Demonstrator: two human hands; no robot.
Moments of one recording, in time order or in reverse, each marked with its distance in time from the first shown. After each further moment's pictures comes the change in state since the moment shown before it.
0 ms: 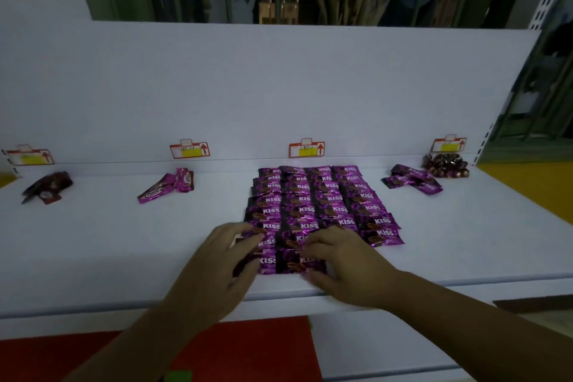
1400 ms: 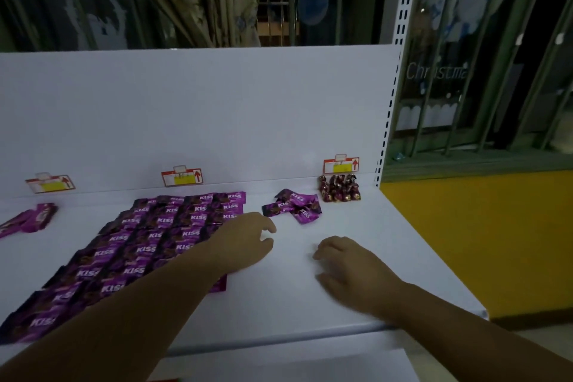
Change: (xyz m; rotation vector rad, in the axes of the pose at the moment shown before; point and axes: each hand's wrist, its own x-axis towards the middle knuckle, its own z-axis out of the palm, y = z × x) left_hand 0.237 0.194 0.165 0.014 -0.415 -0.245; right_hand -0.149 0.261 -0.082 0.027 0.023 0.194
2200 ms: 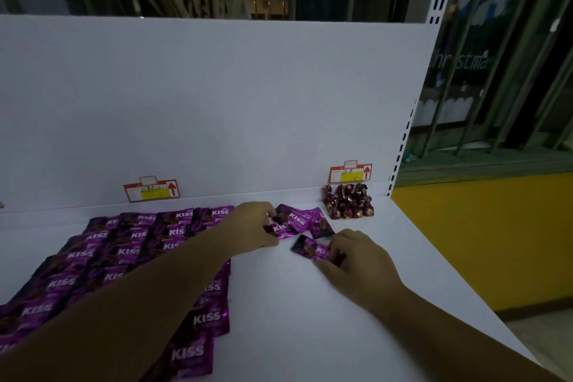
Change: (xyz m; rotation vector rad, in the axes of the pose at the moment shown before) left_hand 0.121 -0.040 0.006 -0.090 -0.082 -0.002; right_hand 0.084 0.041 0.021 -0.015 0.174 0.325
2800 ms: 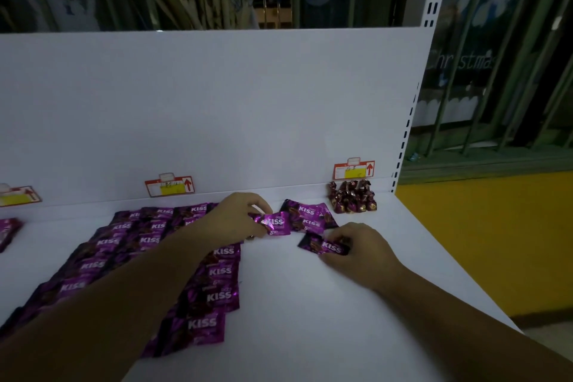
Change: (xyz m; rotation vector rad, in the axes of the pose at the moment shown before) left_hand -0.046 -0.001 -0.028 -0.391 0.038 -0.054; right_hand -0.001 0.001 -0.008 0.264 -0.056 0.036
